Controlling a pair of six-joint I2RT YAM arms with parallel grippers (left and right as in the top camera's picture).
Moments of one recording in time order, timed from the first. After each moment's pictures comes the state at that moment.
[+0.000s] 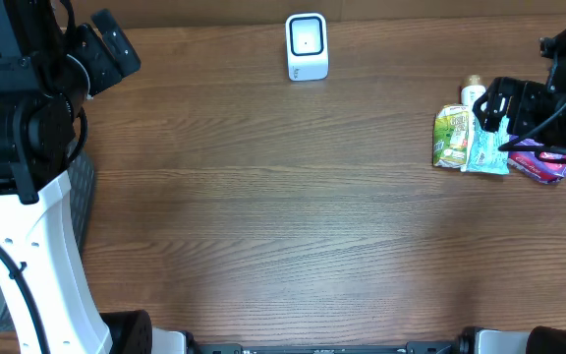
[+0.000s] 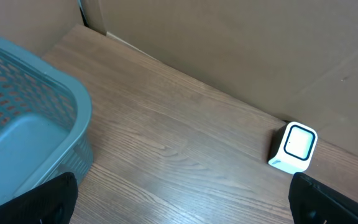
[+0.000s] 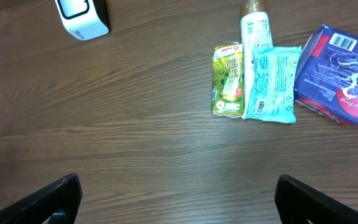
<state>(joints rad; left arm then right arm) 0.04 1.62 2.37 -1.42 -0.21 -0.41 -0.14 1.51 1.91 -1.47 -0.26 0.07</state>
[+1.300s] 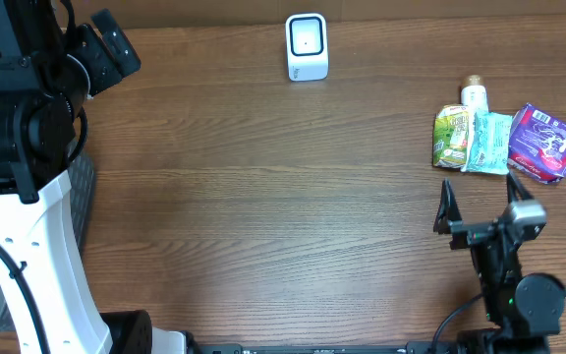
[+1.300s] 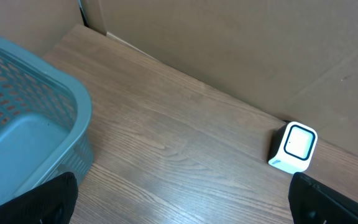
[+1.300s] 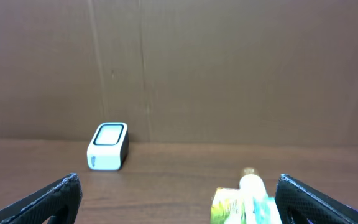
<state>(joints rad) 0.04 1.62 2.37 -1.42 -0.21 -0.41 0.07 0.18 0.17 0.09 -0.03 0.04</state>
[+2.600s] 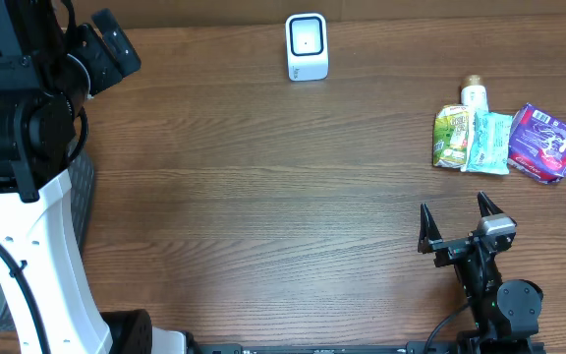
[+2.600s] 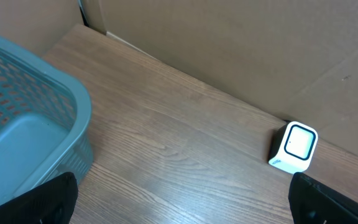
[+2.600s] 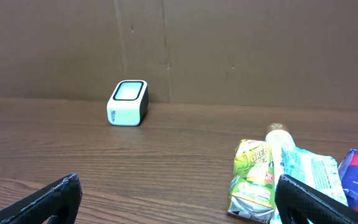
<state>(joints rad) 0.04 1.62 2.37 -1.42 -0.21 -0.41 0.07 0.01 0.02 -0.02 -0.13 0.04</state>
